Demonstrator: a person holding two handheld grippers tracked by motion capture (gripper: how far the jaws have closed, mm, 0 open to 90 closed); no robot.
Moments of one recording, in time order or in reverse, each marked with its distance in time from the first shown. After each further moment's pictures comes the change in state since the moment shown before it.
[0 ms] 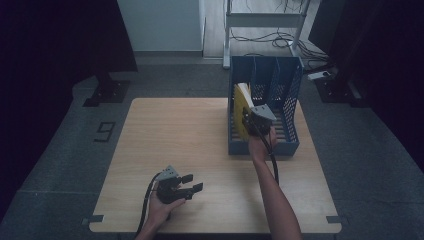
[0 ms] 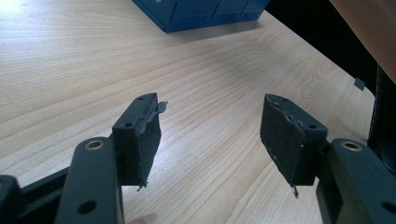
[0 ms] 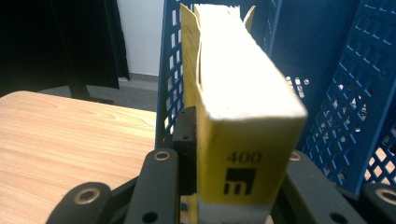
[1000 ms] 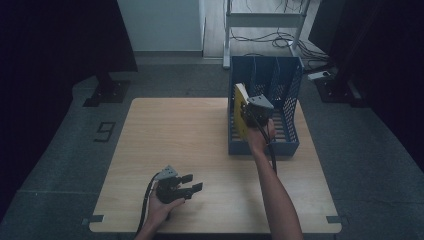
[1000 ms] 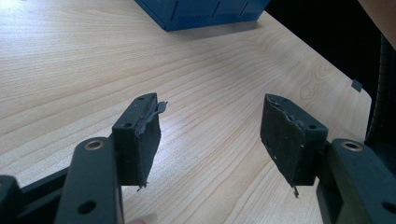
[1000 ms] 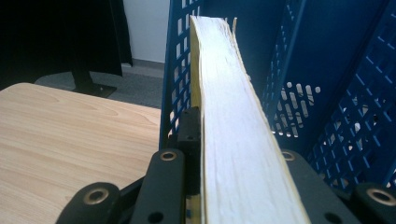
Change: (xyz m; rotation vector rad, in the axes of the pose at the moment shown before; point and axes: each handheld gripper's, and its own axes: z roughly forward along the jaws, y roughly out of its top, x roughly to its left) left arm 0.002 0.000 -0.001 0.005 -0.008 -0.012; right arm 0.001 0.024 0.015 0.074 0.020 -0.015
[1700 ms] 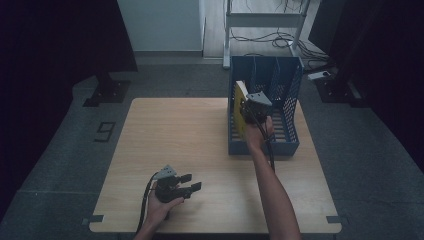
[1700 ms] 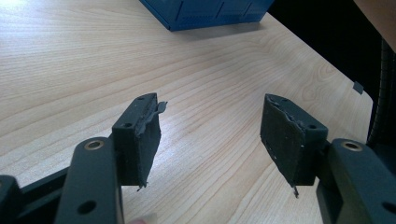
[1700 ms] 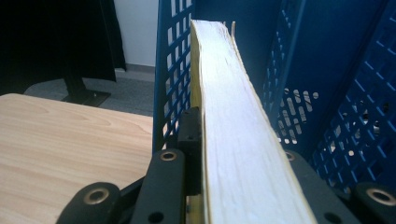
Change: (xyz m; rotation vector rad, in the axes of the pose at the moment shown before) left arm 0.004 0.000 -0.002 -0.005 0.004 -0.014; right arm 0.001 0.005 0.013 -0.012 -0.030 0.021
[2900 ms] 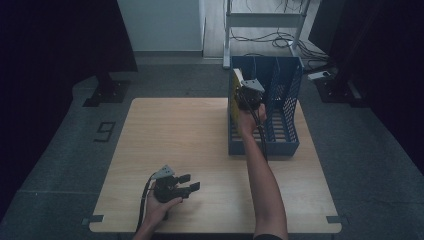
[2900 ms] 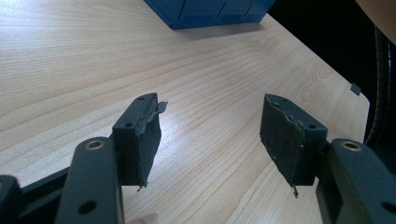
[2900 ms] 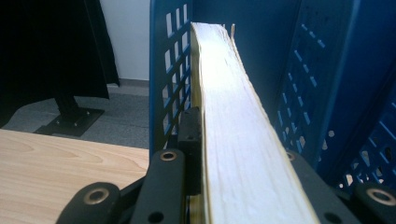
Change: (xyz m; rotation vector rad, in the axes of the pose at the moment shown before) left arm 0.004 -0.002 -0.003 0.000 -0.007 -0.015; right arm 0.008 0.028 0.040 -0.037 -0.036 0.040
